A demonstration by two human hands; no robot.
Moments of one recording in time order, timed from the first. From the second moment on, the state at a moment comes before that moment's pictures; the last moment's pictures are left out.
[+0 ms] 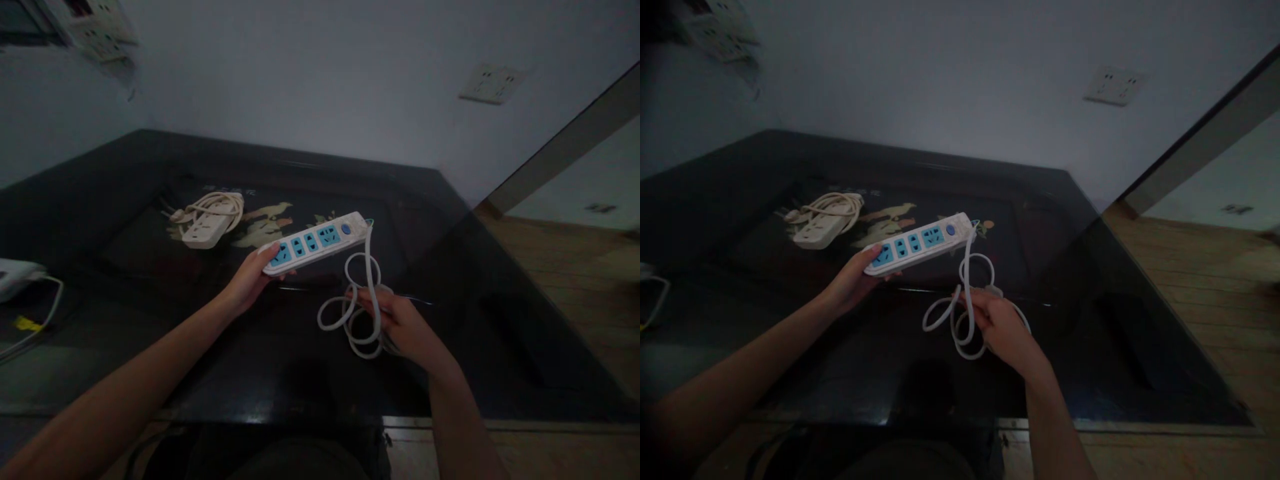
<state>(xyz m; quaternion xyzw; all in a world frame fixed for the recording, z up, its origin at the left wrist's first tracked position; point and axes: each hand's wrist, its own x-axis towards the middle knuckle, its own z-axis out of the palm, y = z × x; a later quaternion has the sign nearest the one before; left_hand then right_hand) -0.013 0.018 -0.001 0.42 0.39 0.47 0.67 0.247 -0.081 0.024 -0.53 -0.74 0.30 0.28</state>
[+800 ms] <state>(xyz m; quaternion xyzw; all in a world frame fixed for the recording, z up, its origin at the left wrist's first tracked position) -0.012 0.006 0.014 0.48 0.31 0.43 0.69 0.317 -0.032 0.051 -0.67 -0.68 0.10 0.28</state>
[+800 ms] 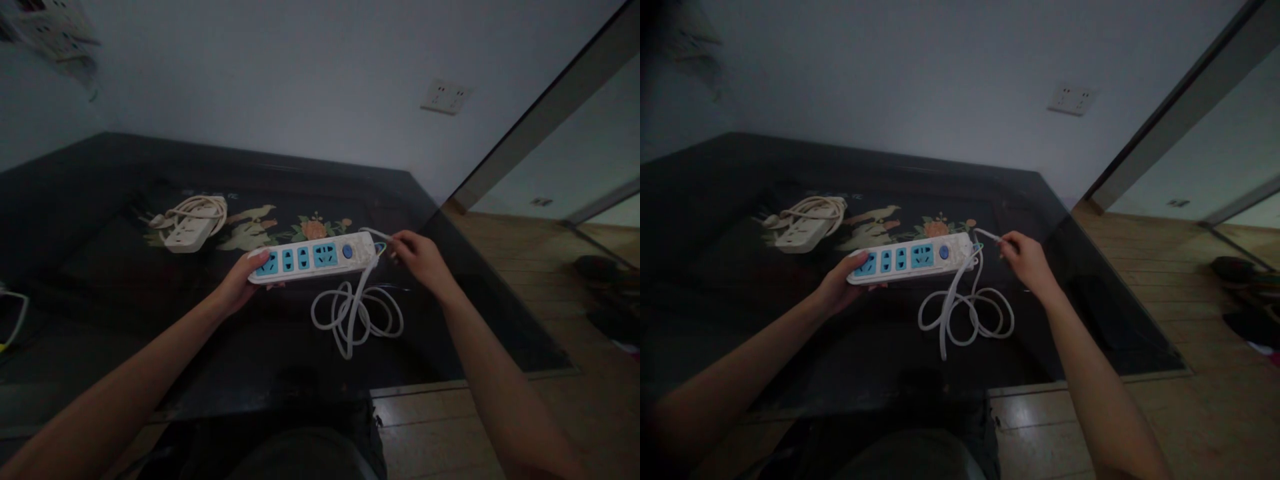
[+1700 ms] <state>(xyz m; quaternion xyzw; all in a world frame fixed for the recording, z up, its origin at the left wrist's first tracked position) -0.036 0.014 0.052 0.21 0.24 0.67 0.67 0.335 -0.052 0.153 -0.44 -0.47 0.11 0.75</state>
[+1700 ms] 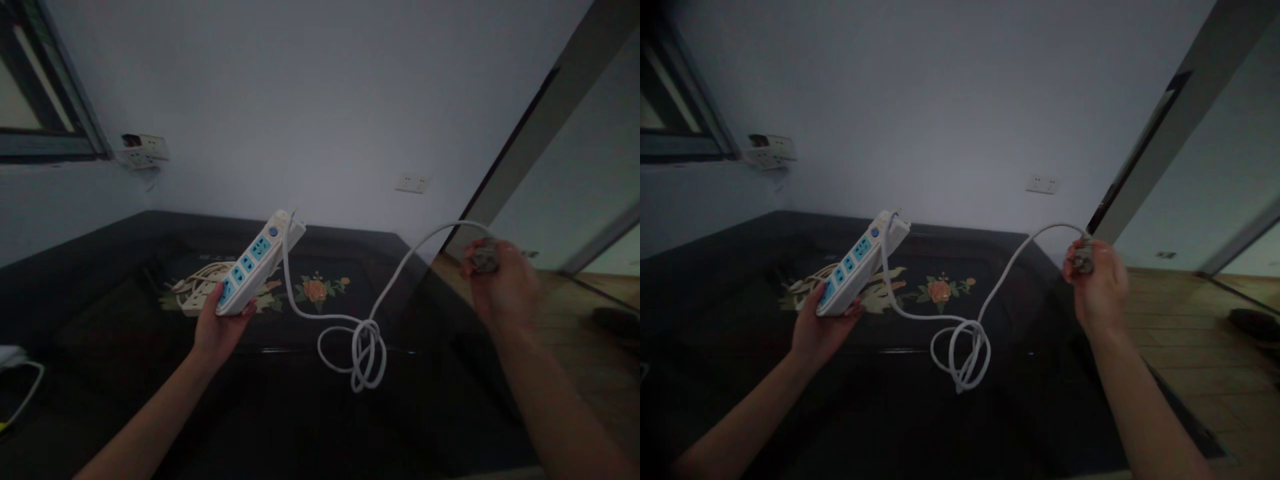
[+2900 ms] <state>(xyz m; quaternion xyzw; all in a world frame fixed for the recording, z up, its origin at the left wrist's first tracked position) -0.062 -0.013 0.016 0.39 0.40 0.54 0.63 0.261 -0.041 -0.006 -0.73 -0.63 0.24 0.12</state>
